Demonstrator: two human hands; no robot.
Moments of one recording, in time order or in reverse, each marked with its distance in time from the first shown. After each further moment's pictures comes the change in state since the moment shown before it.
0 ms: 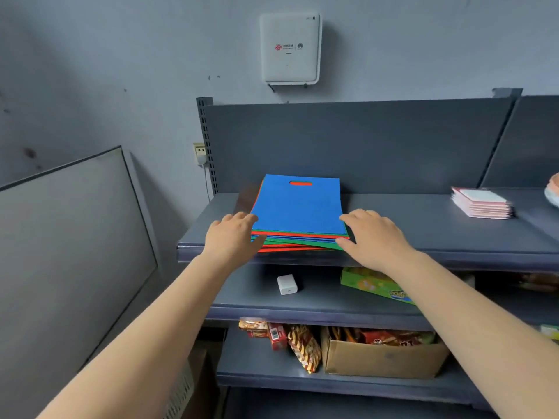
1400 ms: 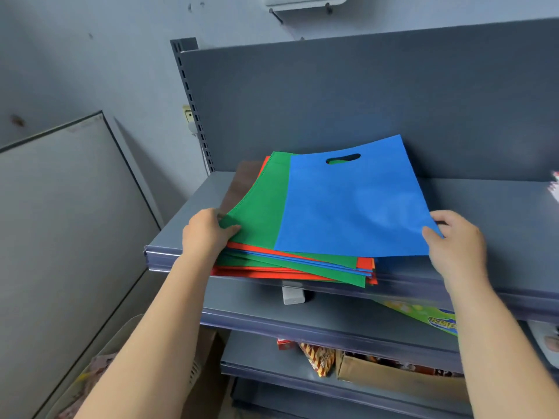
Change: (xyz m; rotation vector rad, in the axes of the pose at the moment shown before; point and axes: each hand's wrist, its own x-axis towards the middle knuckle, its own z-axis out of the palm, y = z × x) left_hand 0.110 -0.034 0.095 -0.329 -0.016 -0.586; right_hand 0.103 0.117 0.112 0.908 0.316 0.556
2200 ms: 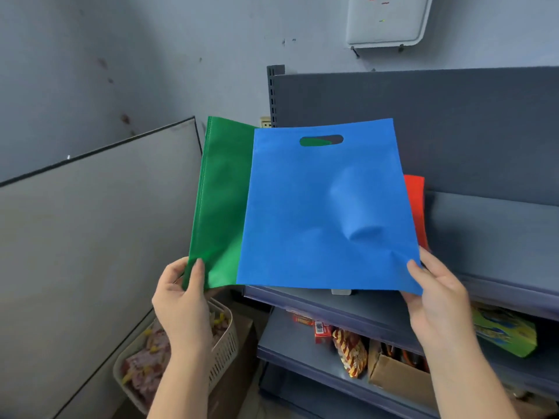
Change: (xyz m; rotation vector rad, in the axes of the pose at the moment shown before) left_hand -0.187 -0.110 -0.074 -1.093 0.673 -0.224; right_hand -0.171 -0.077 0.019 0.981 -0.276 0.339
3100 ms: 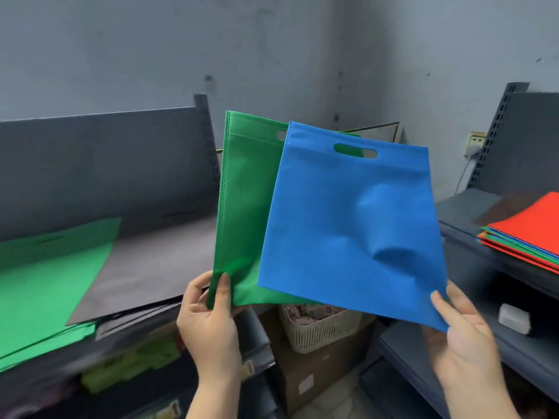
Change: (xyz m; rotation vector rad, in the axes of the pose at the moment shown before) left_hand -0.134 0.104 -0.282 -0.069 0.579 0.215; right_hand -0.217 0.071 0.067 0.111 -0.555 0.339
